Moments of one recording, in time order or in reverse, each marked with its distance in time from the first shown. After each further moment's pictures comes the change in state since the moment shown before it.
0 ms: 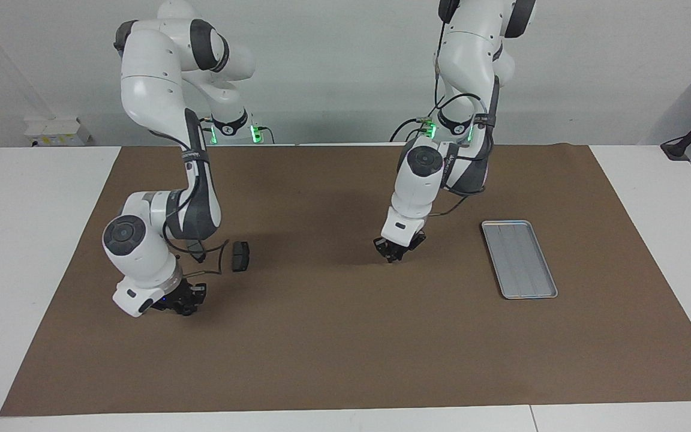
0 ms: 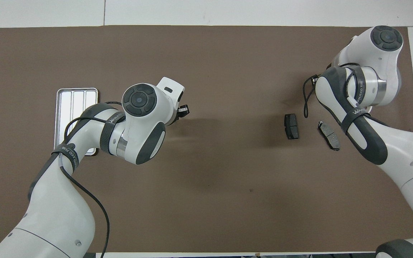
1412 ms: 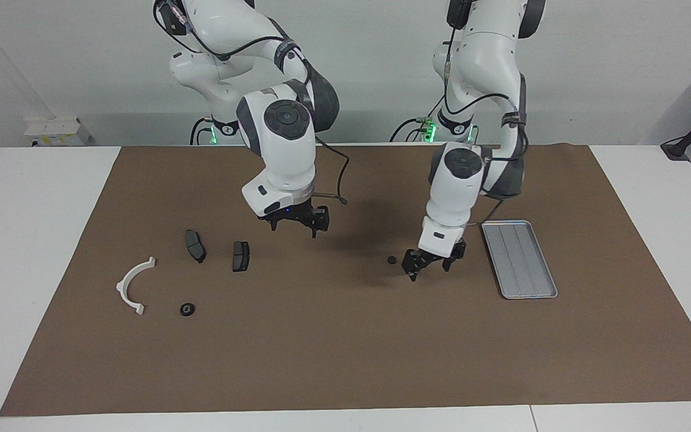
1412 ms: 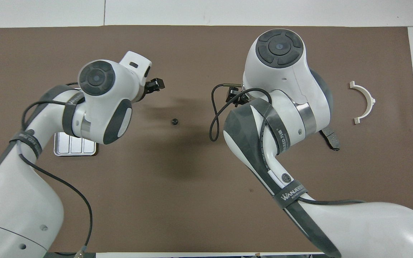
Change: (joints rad) left arm 0.147 -0.008 0.045 0.123 0.068 -0.015 0.113; right arm 0.420 -0.251 0.025 0.045 -0.012 -0.355 0.803
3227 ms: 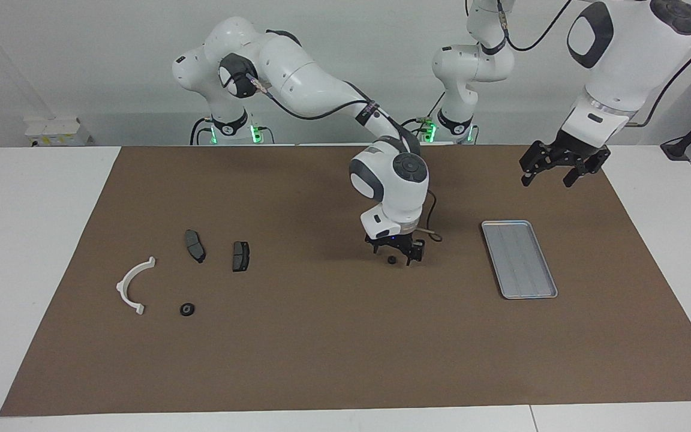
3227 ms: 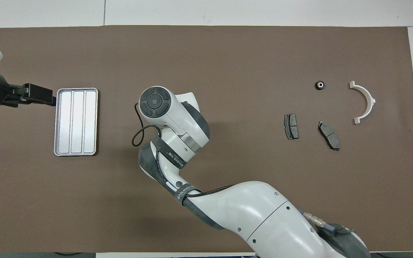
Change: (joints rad) left arm 0.276 -0.368 -0.014 0.105 -0.092 -0.645 0.595; right arm 0.287 0.506 -0.001 0.386 0.008 0.220 0.538
